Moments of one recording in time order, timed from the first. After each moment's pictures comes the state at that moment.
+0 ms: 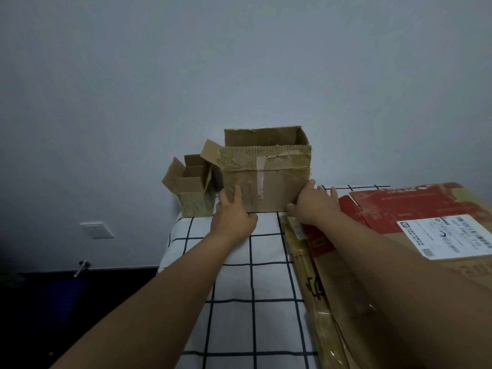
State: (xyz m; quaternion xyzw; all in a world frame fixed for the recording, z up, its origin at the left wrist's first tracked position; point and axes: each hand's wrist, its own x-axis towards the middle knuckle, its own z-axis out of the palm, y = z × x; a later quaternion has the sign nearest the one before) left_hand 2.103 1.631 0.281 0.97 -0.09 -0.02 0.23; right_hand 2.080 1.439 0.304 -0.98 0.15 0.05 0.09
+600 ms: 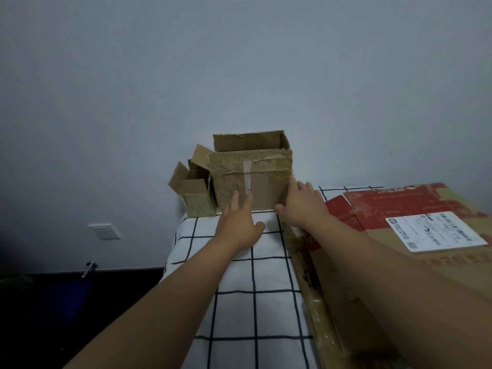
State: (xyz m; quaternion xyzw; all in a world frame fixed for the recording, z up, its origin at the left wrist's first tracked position) left_hand 2.067 1.635 0.297 0.97 -0.14 -0.05 0.20; right_hand 2.053 1.468 0.325 -0.99 0.09 -0.02 0.14
